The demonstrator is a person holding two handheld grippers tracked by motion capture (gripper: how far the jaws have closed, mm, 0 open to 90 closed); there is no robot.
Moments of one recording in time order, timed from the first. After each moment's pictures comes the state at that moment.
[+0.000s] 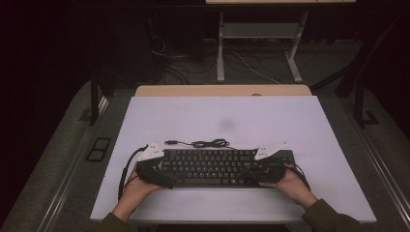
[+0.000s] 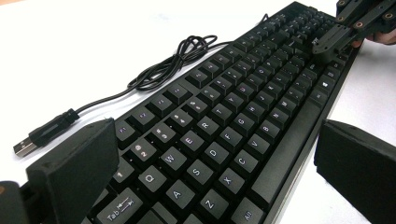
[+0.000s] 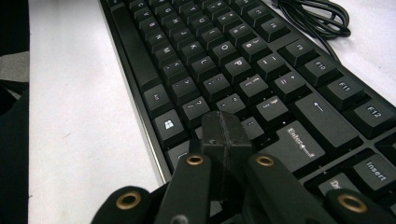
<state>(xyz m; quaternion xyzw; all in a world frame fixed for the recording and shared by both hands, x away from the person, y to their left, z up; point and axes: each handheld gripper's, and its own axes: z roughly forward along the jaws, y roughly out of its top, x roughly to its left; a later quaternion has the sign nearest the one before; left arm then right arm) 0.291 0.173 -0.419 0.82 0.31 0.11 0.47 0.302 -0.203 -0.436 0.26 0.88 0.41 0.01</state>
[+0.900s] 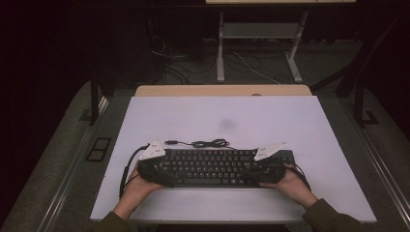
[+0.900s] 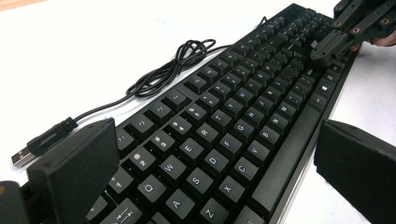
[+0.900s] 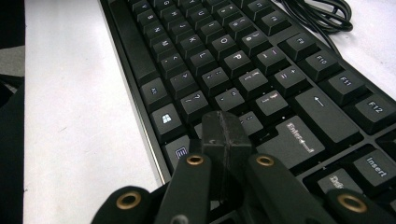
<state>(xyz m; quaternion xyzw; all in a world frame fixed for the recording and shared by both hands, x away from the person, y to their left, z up) 0.294 0.170 -0.417 0.82 0.30 0.11 0.47 0.303 -0.203 -0.438 0.25 0.88 0.40 0.01</state>
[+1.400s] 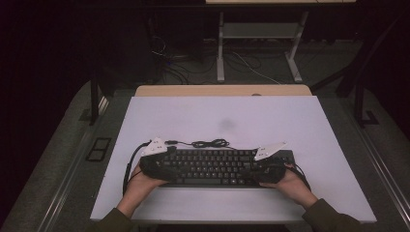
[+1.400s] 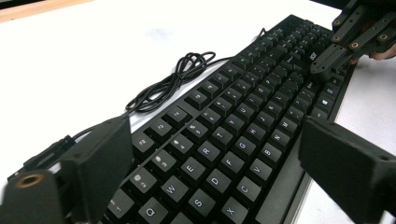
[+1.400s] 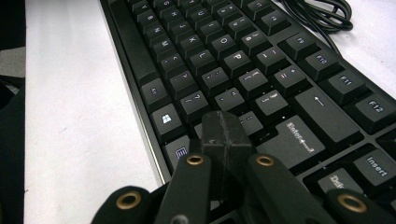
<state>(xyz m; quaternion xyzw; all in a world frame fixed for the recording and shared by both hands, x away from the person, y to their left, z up) 0.302 0.165 -0.414 0.82 0.30 0.11 0.48 0.303 -0.204 -0.438 0.26 0.88 0.40 0.01</state>
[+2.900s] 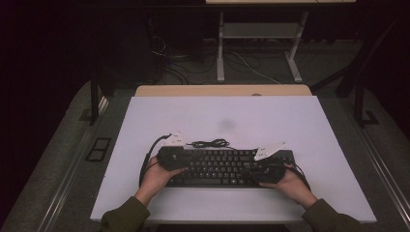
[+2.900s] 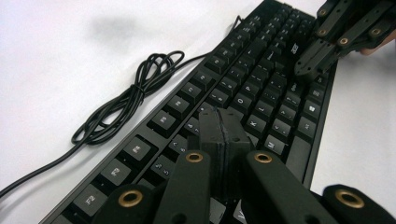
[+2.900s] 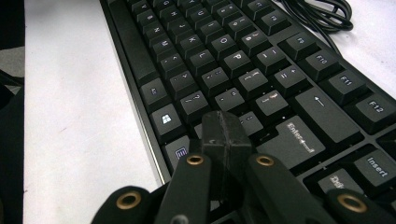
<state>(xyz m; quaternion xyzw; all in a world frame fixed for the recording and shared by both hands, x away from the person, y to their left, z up) 0.328 0.123 -0.416 0.85 0.26 0.05 0.46 0.303 -0.203 -0.438 0.26 0.88 0.40 0.01</state>
